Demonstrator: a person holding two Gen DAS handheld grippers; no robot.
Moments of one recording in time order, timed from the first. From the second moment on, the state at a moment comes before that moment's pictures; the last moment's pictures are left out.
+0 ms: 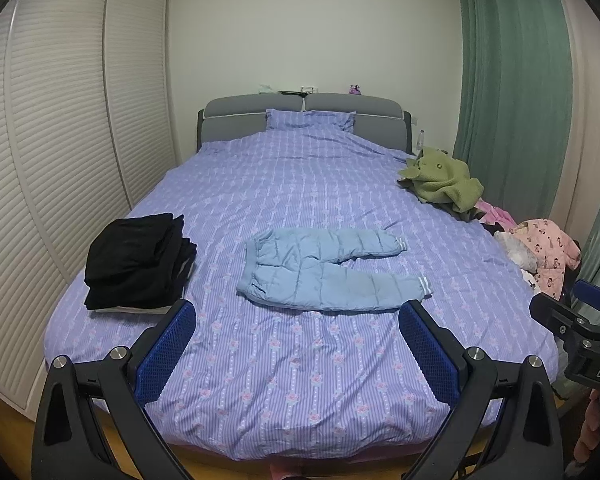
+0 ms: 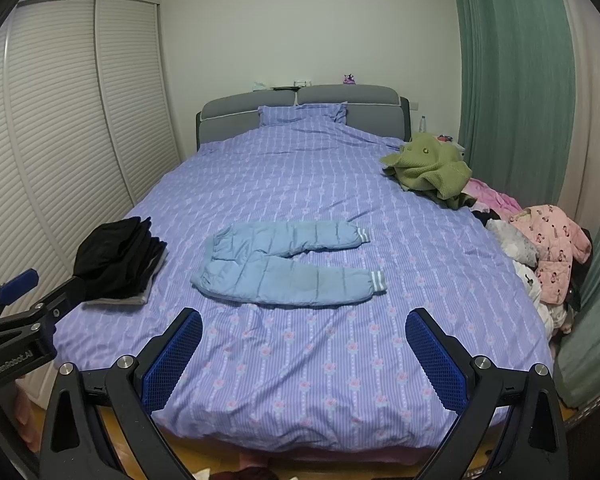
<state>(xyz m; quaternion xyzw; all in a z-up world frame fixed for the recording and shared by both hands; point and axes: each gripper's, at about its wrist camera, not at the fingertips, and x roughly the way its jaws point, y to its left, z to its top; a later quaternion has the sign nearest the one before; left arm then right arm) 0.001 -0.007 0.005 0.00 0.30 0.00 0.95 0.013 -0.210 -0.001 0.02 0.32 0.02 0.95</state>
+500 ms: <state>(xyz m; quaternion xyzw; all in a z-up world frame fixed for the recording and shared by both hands) 0.002 -0.006 0.003 0.00 0.30 0.00 0.95 0.013 -0.210 0.000 0.02 0.32 0.02 0.95</state>
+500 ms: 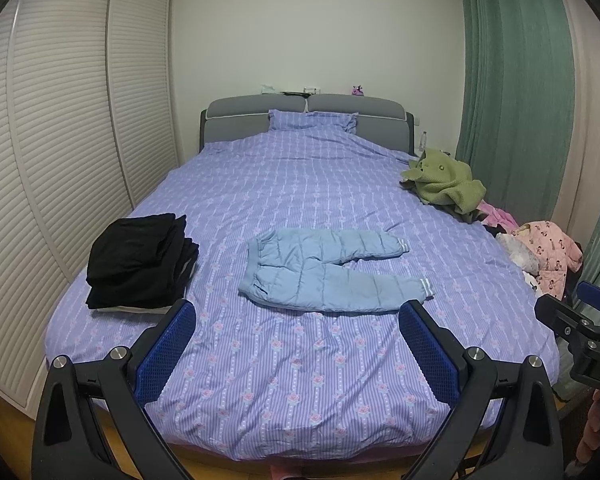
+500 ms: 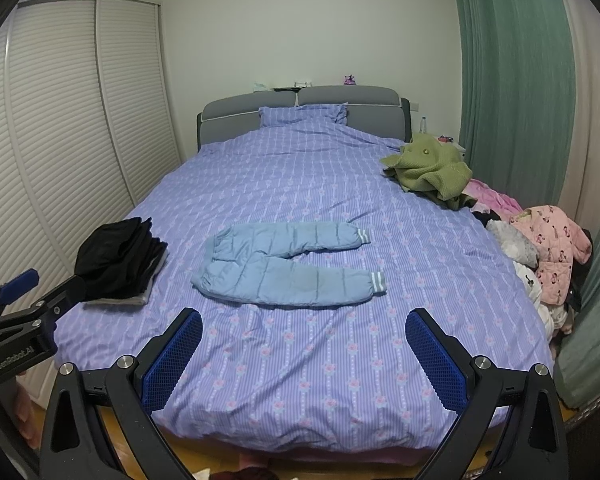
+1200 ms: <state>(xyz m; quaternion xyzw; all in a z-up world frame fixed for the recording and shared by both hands) 0.005 -0.008 0.004 0.00 0.29 0.01 0.96 0.013 -0.211 -0.001 0.02 0.32 0.02 0.95</state>
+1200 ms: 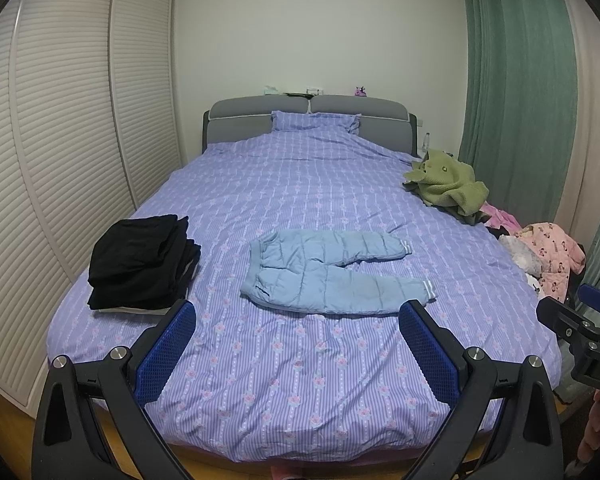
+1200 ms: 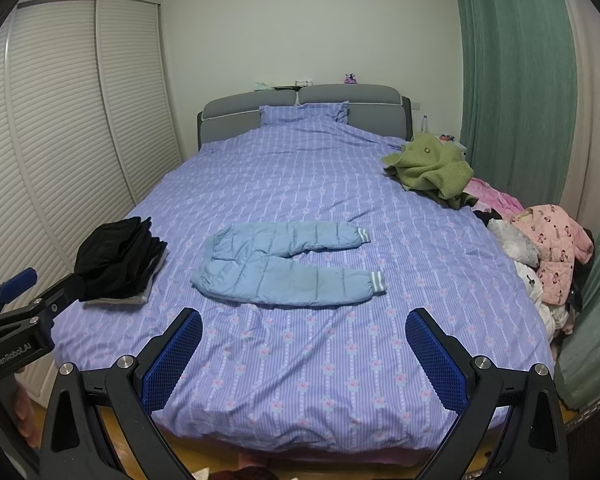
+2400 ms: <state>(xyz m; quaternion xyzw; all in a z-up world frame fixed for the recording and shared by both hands) 0.190 0.058 -0.095 0.01 0.42 0.01 0.91 0.162 -0.196 -0.096 0.06 0.42 -0.06 0.90</state>
